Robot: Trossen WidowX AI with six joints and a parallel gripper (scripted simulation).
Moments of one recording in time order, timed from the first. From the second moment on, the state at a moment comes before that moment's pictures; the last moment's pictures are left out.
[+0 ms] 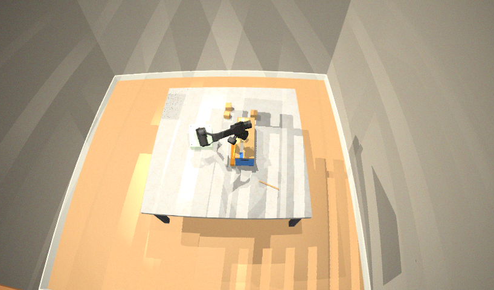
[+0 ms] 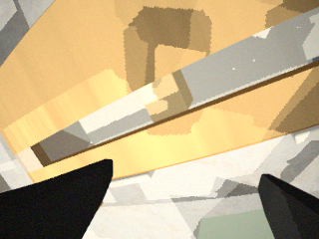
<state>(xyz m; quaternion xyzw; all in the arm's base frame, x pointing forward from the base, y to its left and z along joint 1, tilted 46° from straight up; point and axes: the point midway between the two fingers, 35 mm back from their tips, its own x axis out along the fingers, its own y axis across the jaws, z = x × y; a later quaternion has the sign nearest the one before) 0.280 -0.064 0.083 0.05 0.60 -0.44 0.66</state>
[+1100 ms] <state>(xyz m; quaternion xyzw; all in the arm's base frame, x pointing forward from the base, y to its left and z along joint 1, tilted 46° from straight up) 0.262 -0.081 0.098 0.42 0.32 -0.65 0.54</state>
